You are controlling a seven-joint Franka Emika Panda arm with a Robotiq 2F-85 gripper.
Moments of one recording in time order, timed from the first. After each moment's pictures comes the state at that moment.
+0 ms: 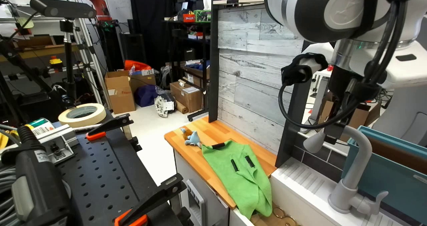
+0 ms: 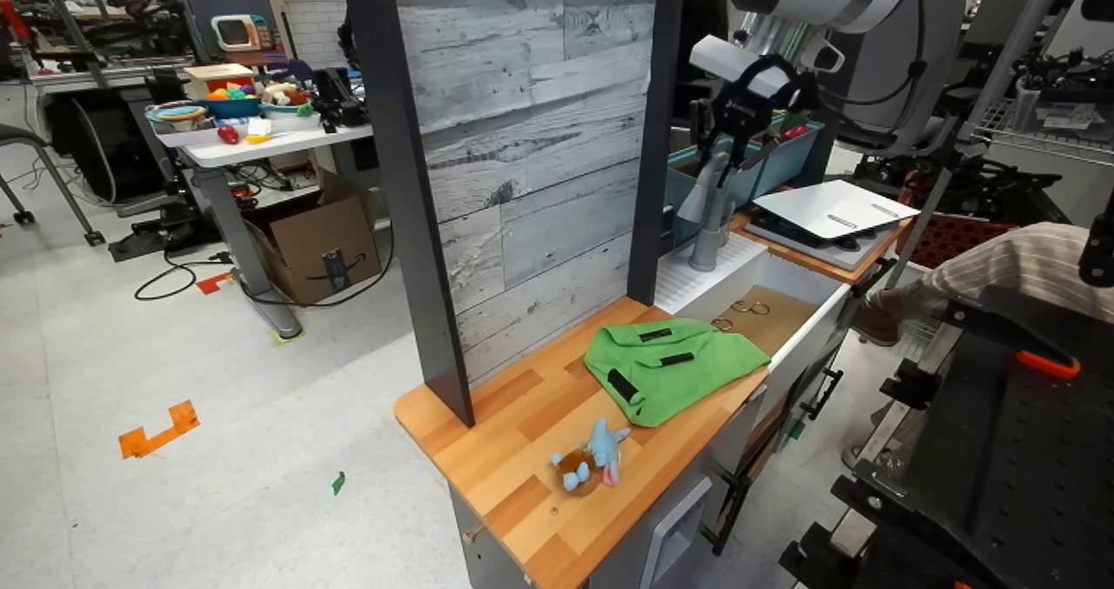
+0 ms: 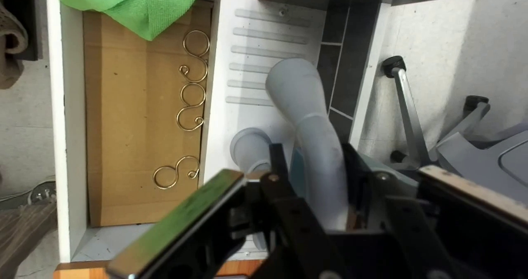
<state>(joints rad) -0.19 0.84 -0.15 -1.61 0.43 2.60 0.75</state>
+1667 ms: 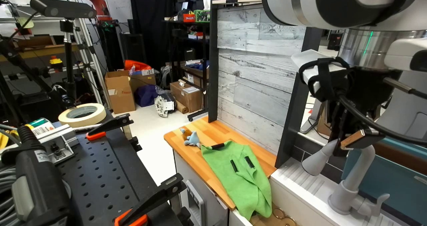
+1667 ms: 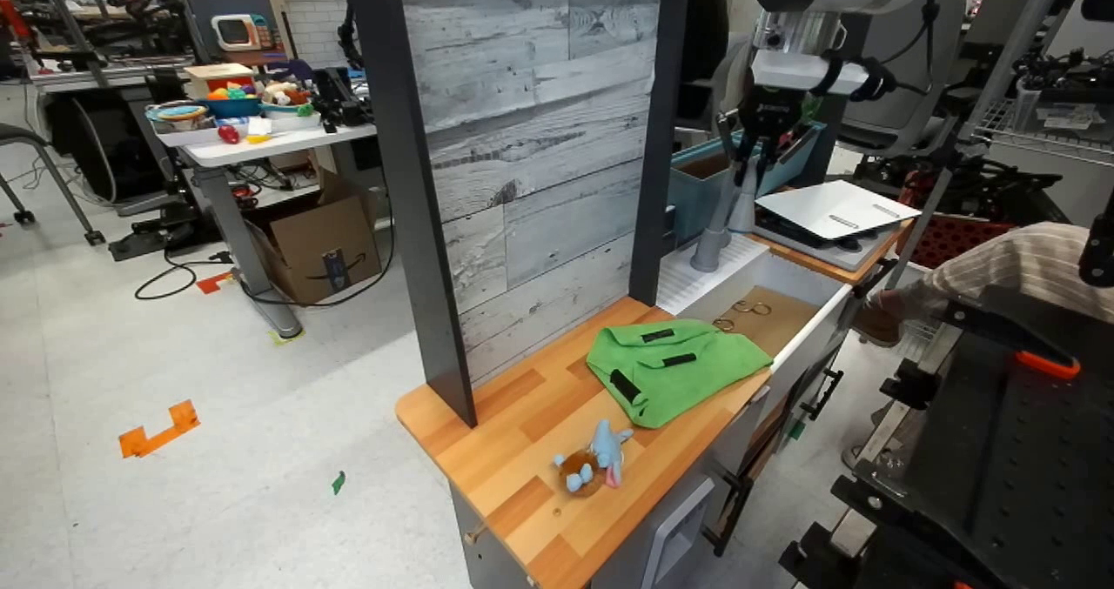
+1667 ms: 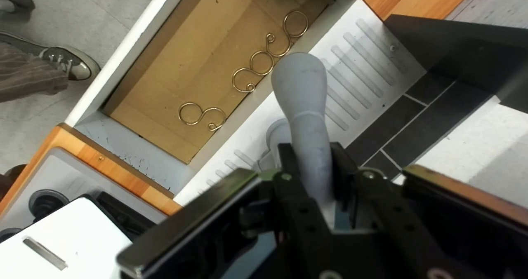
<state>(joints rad) -0.18 0.80 -0.20 -1.66 0.23 2.49 0.29</state>
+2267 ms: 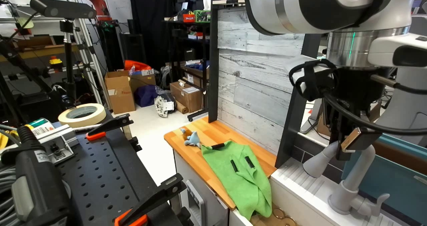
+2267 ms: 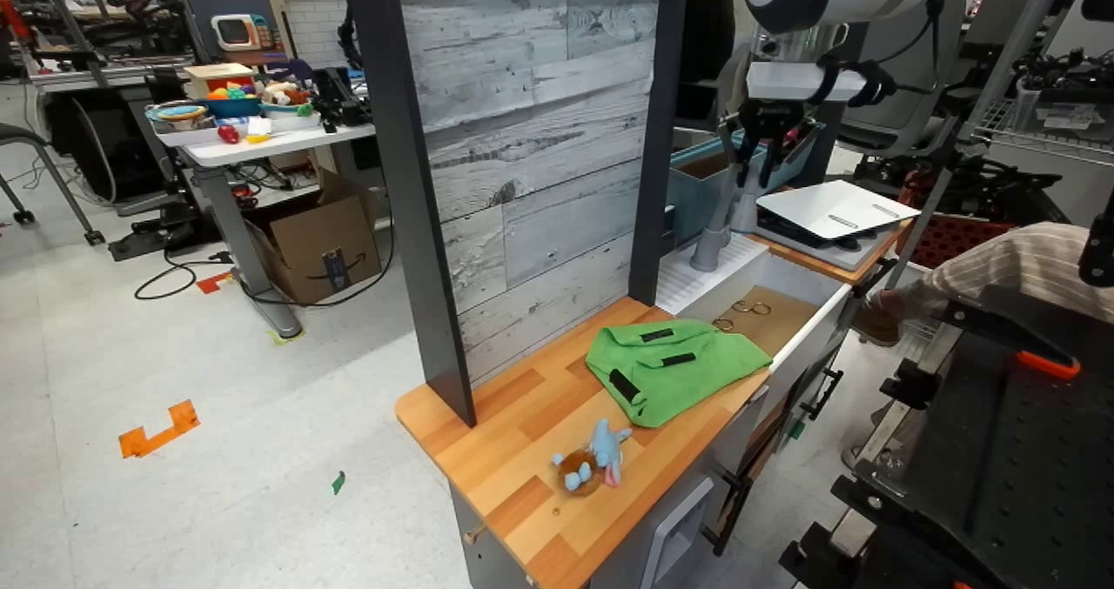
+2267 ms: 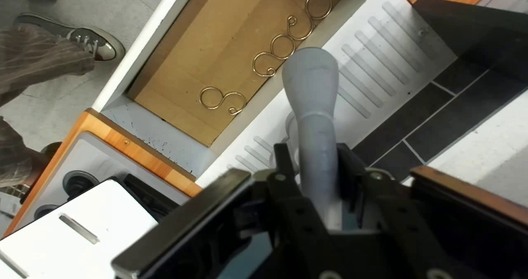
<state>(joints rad) -0.08 0.79 -0.29 -1.71 0.18 2.57 0.39</state>
